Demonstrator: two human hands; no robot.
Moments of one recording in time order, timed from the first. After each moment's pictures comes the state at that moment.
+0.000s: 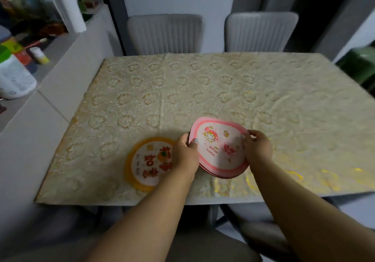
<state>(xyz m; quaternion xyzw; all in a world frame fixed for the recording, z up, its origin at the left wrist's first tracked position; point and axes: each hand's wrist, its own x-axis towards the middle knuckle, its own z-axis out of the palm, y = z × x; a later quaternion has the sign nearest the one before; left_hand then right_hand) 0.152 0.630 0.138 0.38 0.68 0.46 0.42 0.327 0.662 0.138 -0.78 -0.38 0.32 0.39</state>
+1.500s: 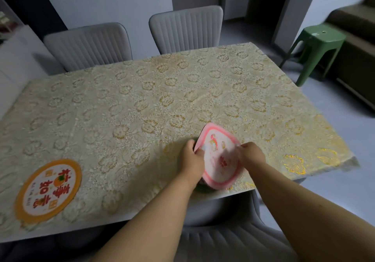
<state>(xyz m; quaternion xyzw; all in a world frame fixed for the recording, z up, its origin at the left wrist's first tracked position) 0.491 0.653 0.131 0.48 0.68 0.34 0.44 0.663 0.672 0.111 -0.82 -0.43 0.35 0.16</state>
